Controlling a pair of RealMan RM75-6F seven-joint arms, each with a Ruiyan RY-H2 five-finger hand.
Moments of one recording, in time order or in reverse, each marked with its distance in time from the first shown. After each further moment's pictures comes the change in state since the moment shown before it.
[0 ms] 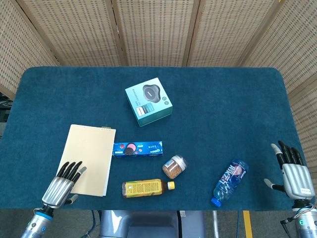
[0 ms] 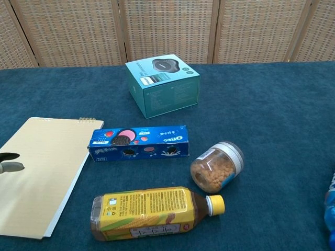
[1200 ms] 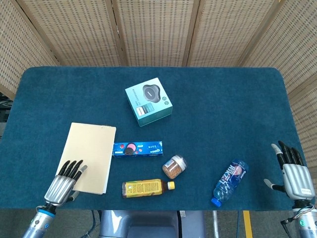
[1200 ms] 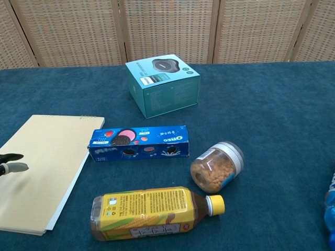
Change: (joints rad) left arm -0.009 -0.046 -0.015 0.058 -0.024 -0.012 0.011; right arm -0.002 0.004 0.000 -0.006 0.000 0.000 0.017
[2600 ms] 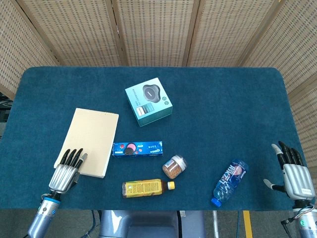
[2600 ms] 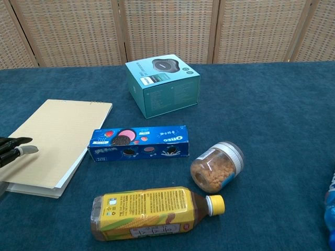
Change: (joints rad) left arm -0.052 -0.159 -0.084 0.250 -0.033 0.005 -0.021; right arm -0.001 0.005 0.001 -0.008 0.006 -0.006 0.028
